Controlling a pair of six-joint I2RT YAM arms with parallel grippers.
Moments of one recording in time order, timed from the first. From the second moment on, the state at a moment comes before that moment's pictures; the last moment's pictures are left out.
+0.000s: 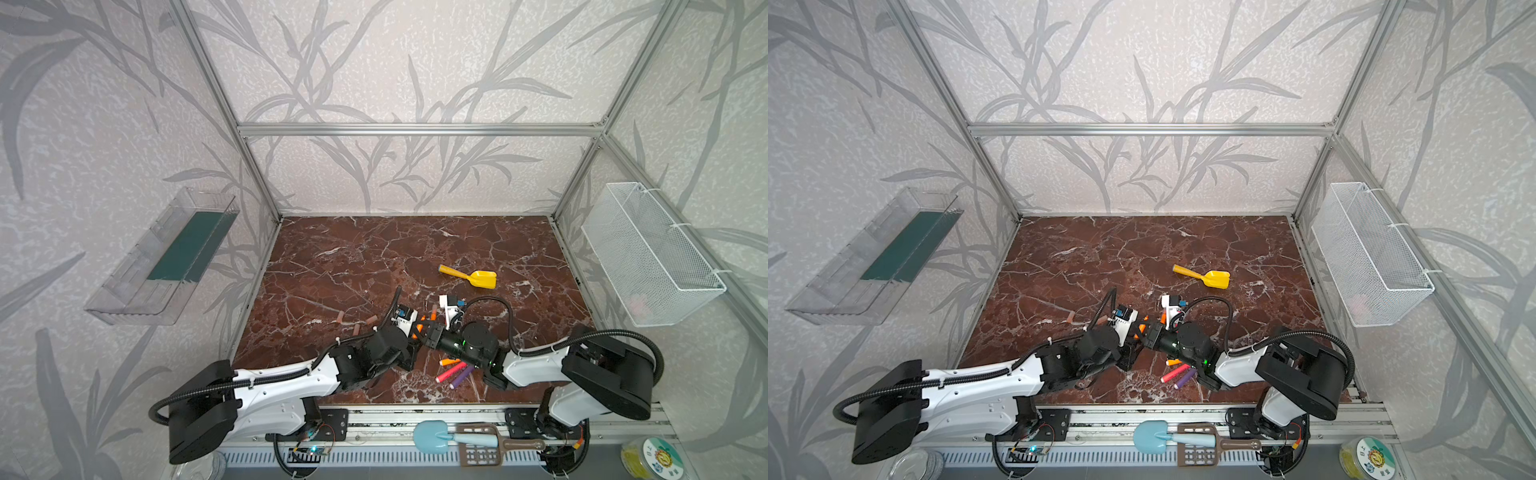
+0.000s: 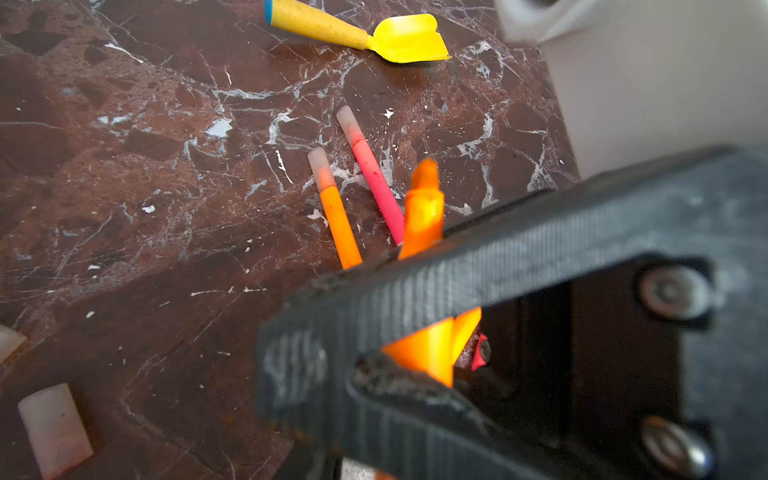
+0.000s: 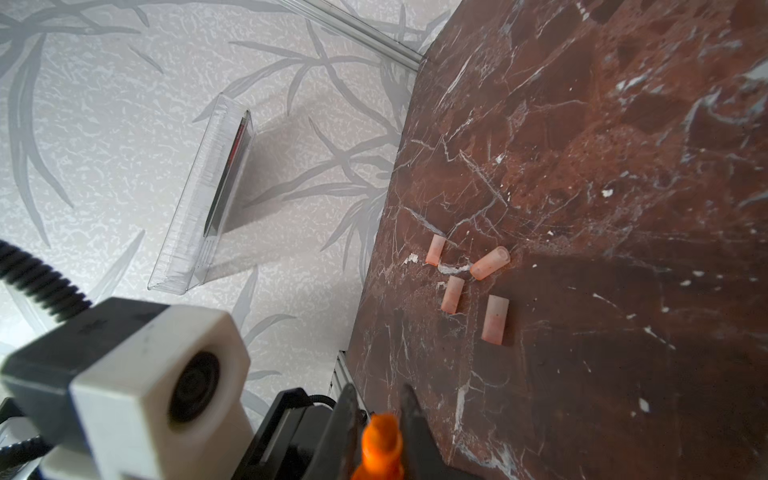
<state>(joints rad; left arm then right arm) -1.08 1.14 0.49 0.01 -0.19 -0.58 1.01 1.52 0.35 1.08 -0.05 1.19</state>
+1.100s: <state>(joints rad) -0.52 0.77 0.73 -0.44 -0.29 -0.59 1.02 1.24 0.59 0.24 0.17 0.89</state>
